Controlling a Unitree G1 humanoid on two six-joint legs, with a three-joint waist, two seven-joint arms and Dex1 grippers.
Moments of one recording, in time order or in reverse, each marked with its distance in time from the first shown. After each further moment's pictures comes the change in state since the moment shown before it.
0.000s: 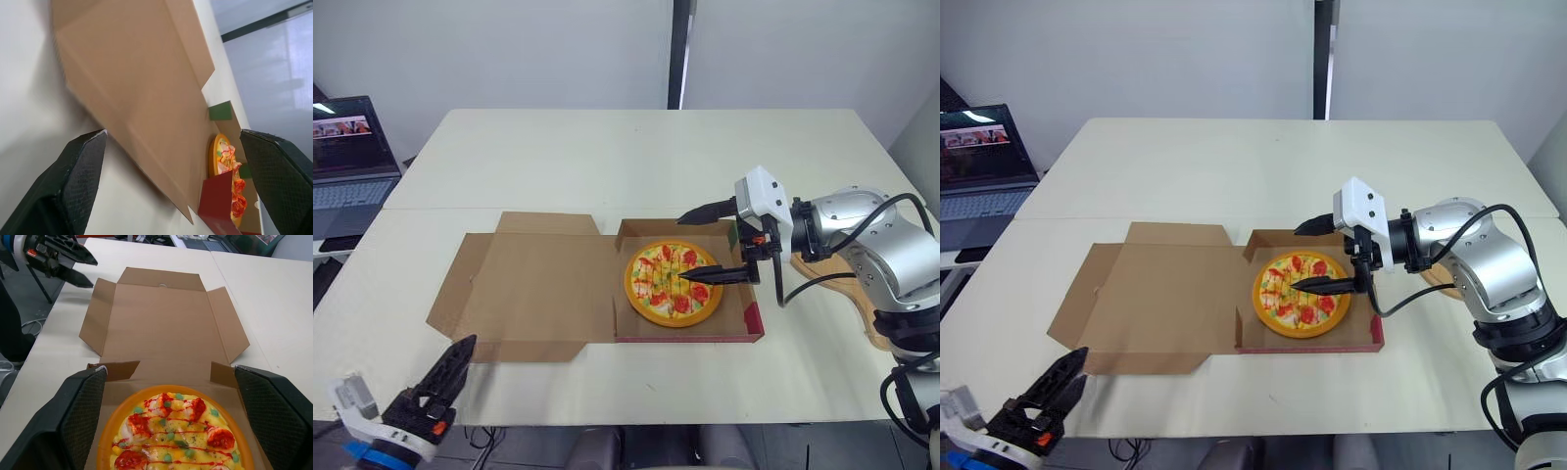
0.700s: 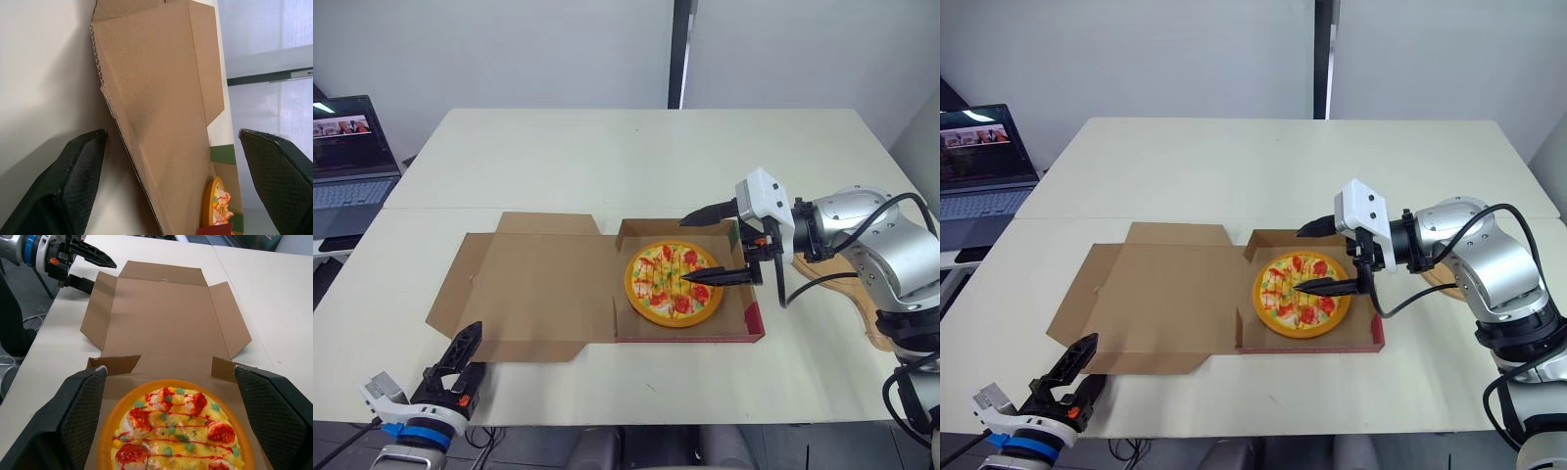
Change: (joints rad) left arm -0.123 -0.119 -0.118 0.019 -0.020 -0.200 0.168; right arm 0.000 -0.011 0.002 -0.002 -0.011 0.006 0.014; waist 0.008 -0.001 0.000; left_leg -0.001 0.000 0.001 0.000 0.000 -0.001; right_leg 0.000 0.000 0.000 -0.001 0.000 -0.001
